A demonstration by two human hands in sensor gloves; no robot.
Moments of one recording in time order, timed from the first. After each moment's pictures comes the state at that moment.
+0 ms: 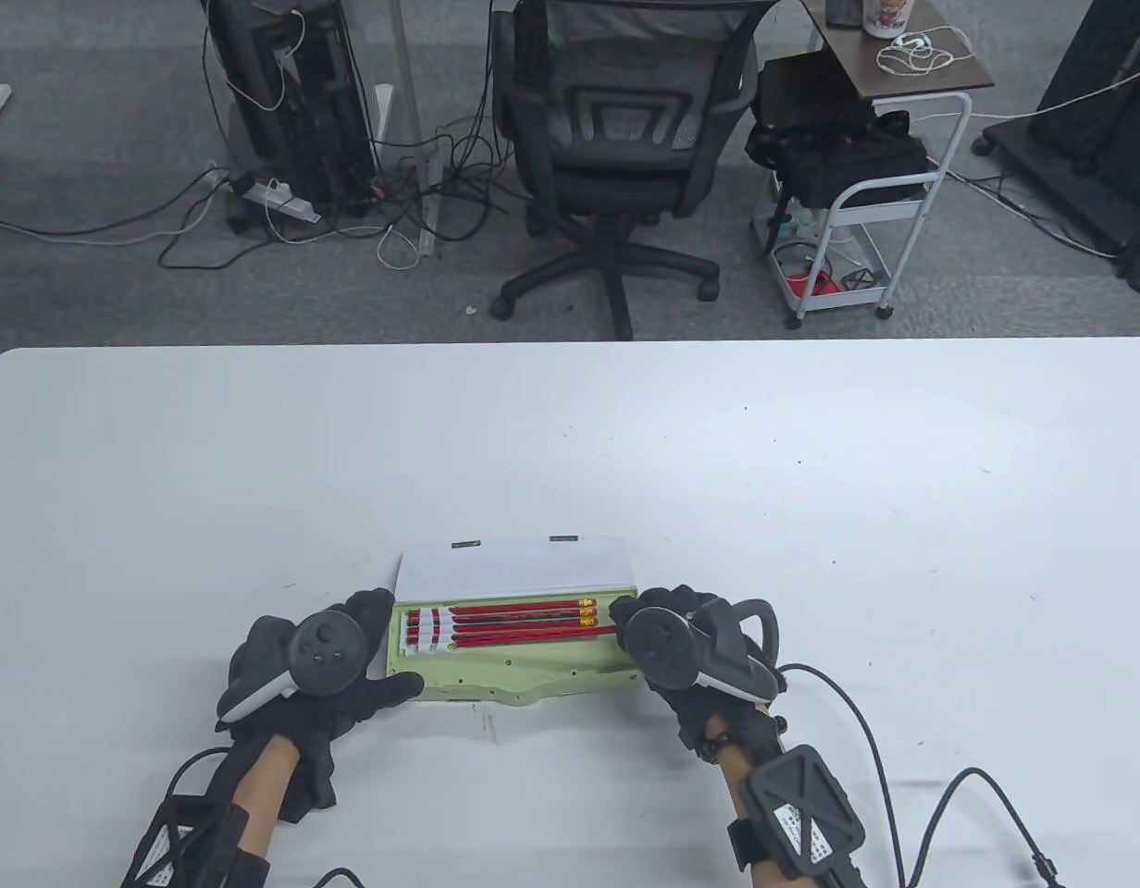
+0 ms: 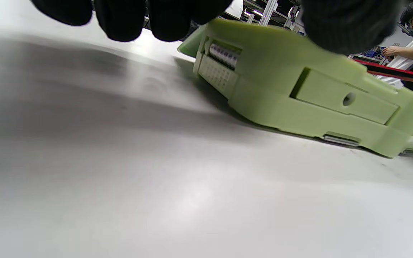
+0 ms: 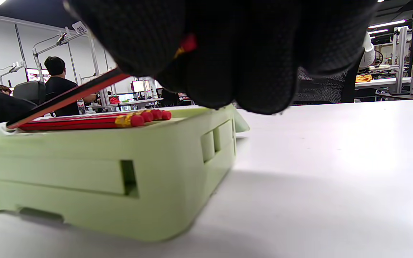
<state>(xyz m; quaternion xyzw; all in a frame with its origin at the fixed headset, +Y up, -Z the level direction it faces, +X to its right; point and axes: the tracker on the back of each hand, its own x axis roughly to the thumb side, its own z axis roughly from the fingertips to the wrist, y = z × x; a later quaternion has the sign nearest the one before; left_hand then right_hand) -0.274 -0.744 -0.302 -0.14 -0.17 0.12 0.97 0.073 -0.703 -0.304 0.21 -0.06 0.97 0.09</state>
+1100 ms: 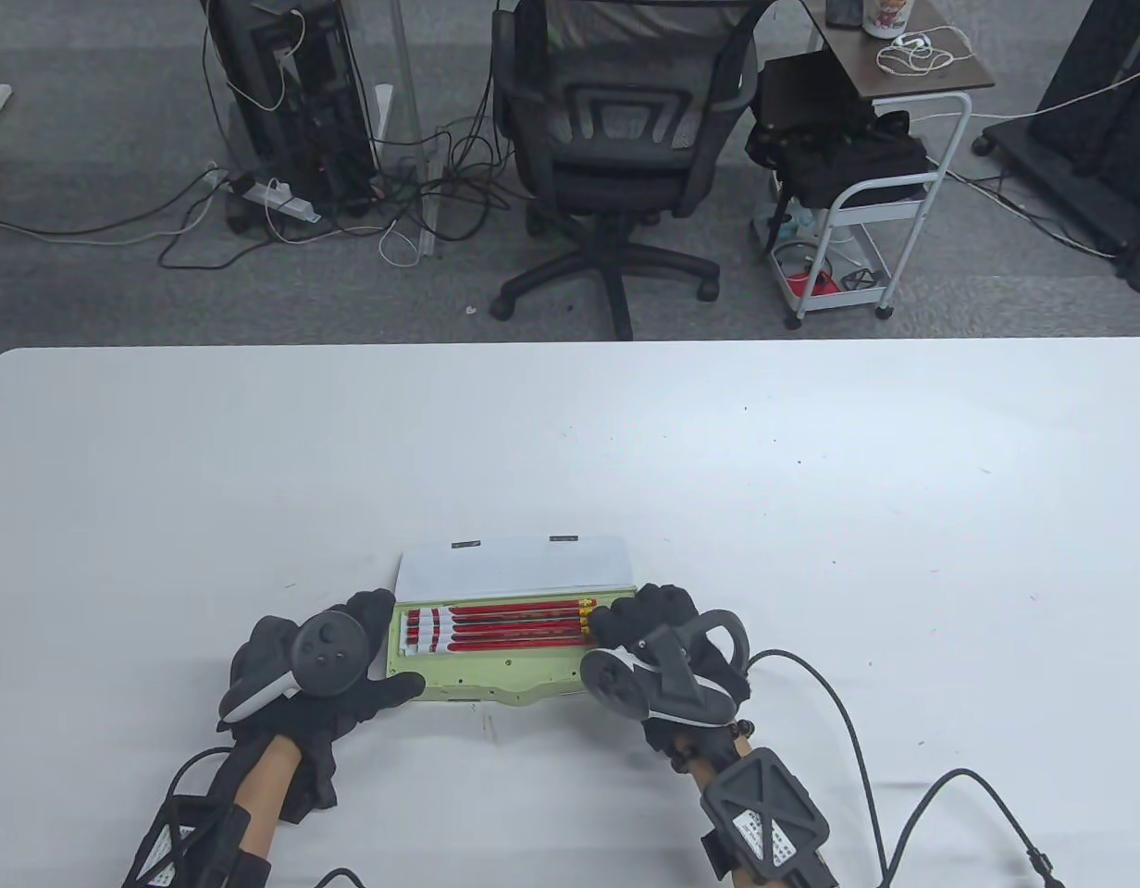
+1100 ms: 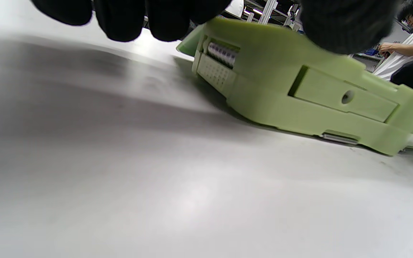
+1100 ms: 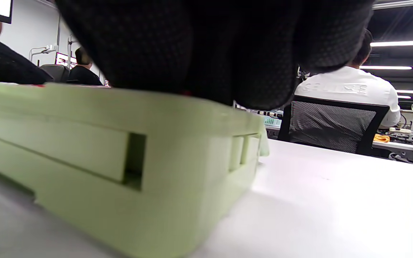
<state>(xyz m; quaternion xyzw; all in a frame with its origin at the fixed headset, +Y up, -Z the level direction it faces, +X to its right) -0.273 -0.745 -0.302 -0.14 -0.17 0.12 0.97 0.039 -0.712 -0.293 0.26 -0.14 0.96 0.00</state>
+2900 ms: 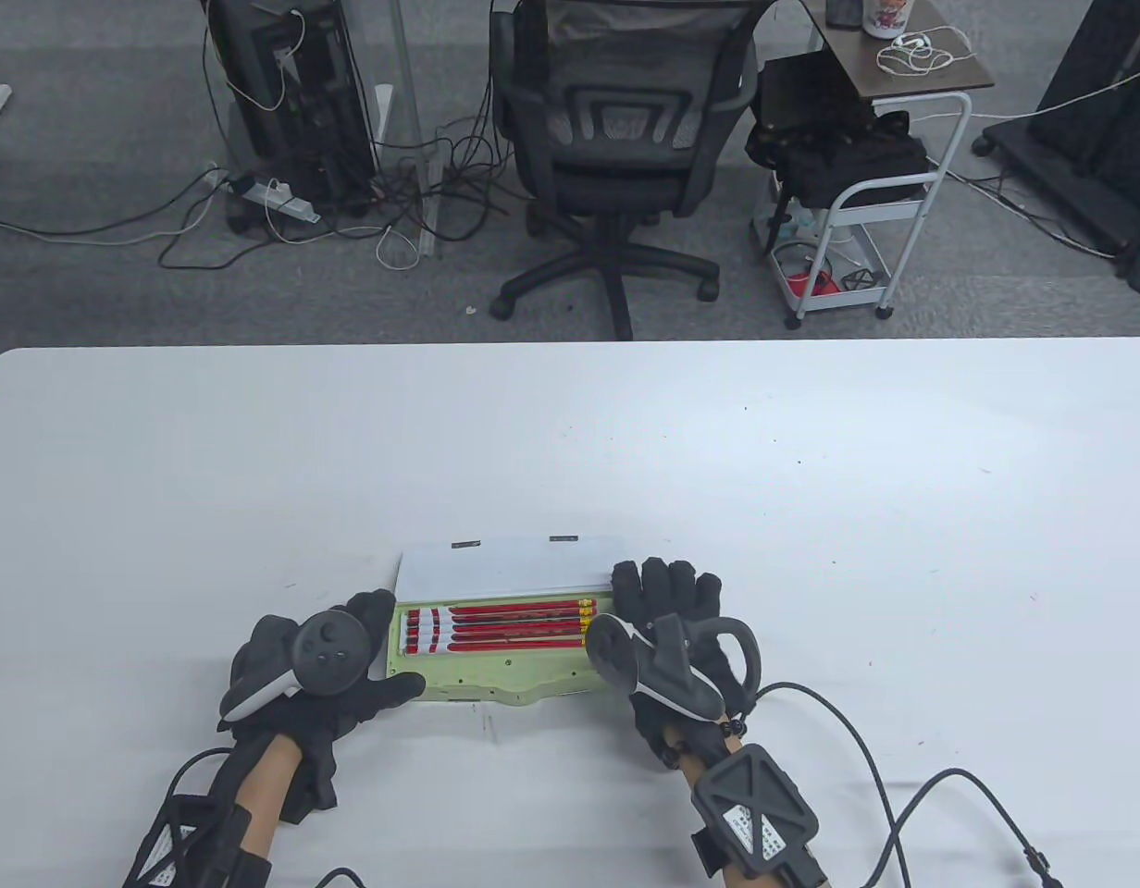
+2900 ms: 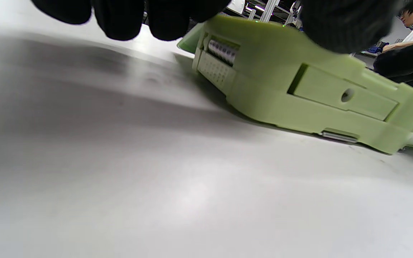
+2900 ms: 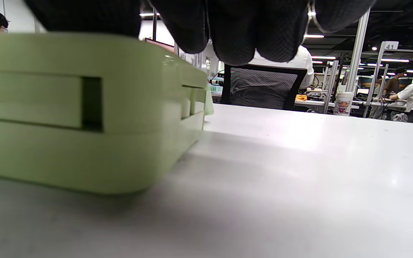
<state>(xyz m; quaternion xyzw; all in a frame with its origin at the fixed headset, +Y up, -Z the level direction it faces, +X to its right) -0.272 -0.745 -0.302 -0.14 -0.16 0.12 0.97 0.046 -0.726 -0.305 0.11 -0.07 0.99 -0.01</state>
